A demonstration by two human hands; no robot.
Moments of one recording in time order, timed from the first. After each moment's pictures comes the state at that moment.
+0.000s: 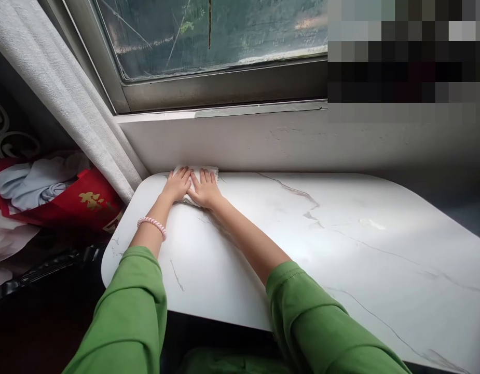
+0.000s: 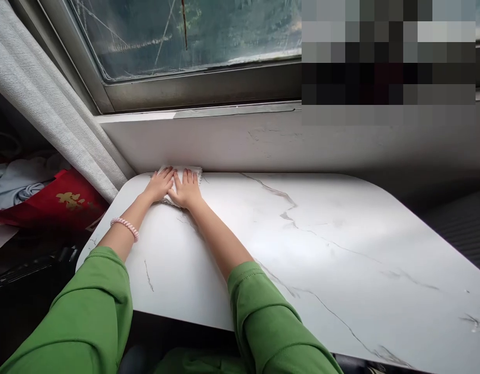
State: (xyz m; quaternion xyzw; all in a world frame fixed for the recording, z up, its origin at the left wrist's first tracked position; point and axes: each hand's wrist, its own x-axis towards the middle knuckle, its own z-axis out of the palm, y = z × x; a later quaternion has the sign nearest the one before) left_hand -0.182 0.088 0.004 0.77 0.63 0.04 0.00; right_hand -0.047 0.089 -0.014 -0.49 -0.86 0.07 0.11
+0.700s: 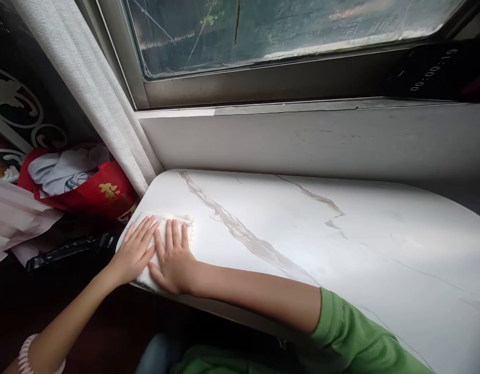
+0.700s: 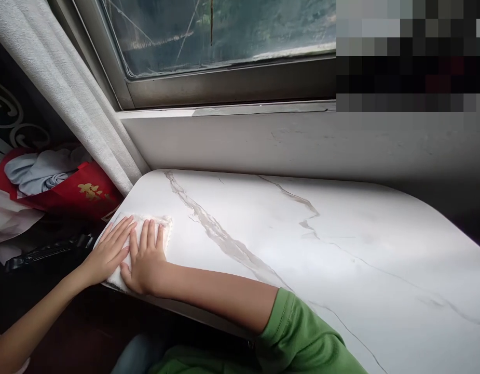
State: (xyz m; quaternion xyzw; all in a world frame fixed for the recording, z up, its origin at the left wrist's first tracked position) left_hand -0.265 -0.158 0.001 0.78 0.63 0.05 -0.01; right_hand -0.089 -0.120 0.016 -0.30 -0.94 0.17 0.06
